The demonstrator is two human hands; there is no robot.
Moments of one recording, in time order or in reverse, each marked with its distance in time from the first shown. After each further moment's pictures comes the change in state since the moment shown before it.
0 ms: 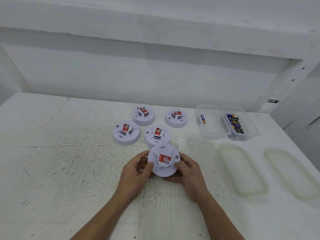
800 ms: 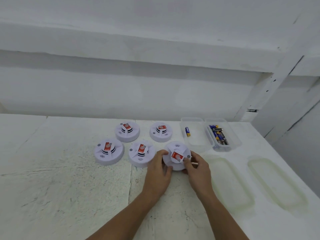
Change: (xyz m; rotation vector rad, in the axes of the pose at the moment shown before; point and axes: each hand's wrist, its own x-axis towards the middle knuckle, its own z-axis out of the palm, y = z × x) left_hand 0.052 0.016 0.101 0.260 -0.043 0.311; right_hand 0.046 -0.011 -0.068 -0.404 0.457 -0.227
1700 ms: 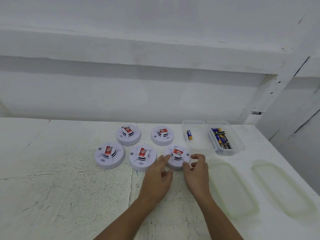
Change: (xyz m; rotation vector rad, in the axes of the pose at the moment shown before) left_hand 0.002 0.001 -0.005 0.158 -0.067 0.032; right_hand 0.008 -0.010 0.010 -0.256 0.041 0.037
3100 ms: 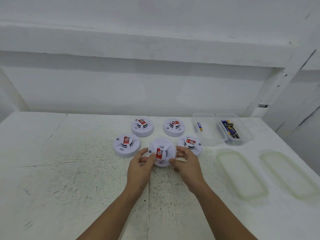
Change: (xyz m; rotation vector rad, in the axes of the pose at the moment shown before) left_hand -0.028 -0.023 -0.084 -0.384 0.194 -0.478; right_hand -0.050 -0.037 0.042 0.321 -0.251 0.047
